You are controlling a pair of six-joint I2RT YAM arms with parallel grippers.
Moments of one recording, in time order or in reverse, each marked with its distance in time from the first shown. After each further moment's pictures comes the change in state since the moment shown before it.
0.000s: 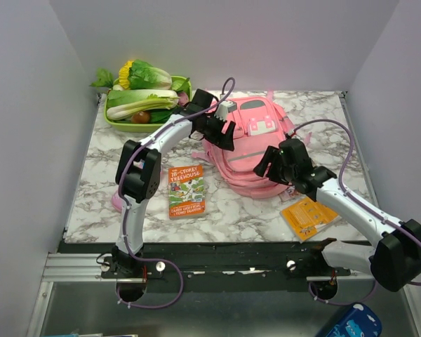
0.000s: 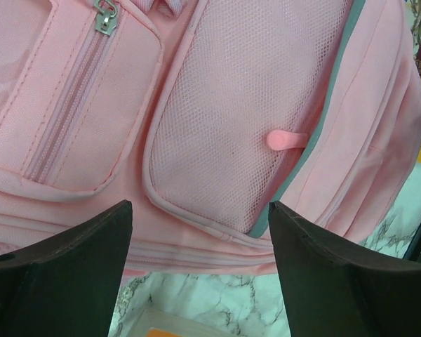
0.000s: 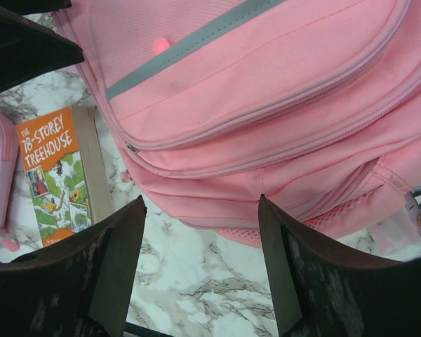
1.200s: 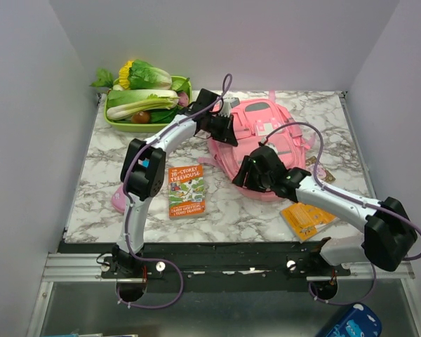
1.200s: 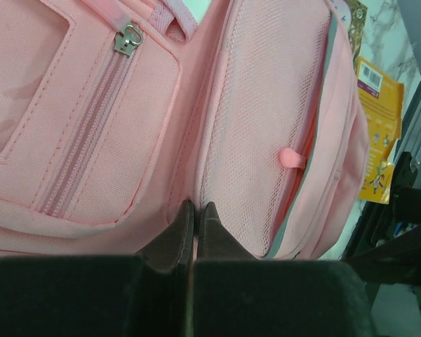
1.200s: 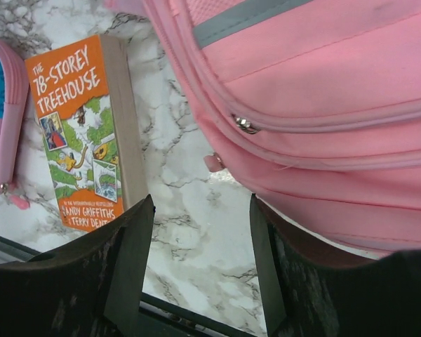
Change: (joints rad) left arm -0.020 0.067 0.052 0.085 0.095 -0.232; right arm 0.200 0.133 0.023 0.042 0.024 0.131
